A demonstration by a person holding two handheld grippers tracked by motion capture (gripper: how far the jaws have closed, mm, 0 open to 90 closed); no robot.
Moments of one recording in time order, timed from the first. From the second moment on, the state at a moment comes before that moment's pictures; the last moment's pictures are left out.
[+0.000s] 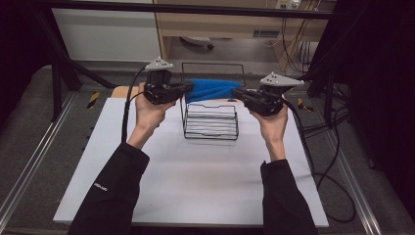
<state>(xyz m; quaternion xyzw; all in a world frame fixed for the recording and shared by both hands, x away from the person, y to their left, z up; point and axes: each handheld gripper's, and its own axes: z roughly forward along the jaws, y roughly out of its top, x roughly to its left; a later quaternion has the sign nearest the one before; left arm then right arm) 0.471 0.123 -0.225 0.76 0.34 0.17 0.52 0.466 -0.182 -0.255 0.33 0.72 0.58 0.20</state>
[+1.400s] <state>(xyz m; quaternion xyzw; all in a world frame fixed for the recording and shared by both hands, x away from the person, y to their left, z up) 0.478 0.118 -0.276 0.79 0.33 0.18 0.49 0.467 -0.179 -0.285 0.36 0.73 0.55 0.18</state>
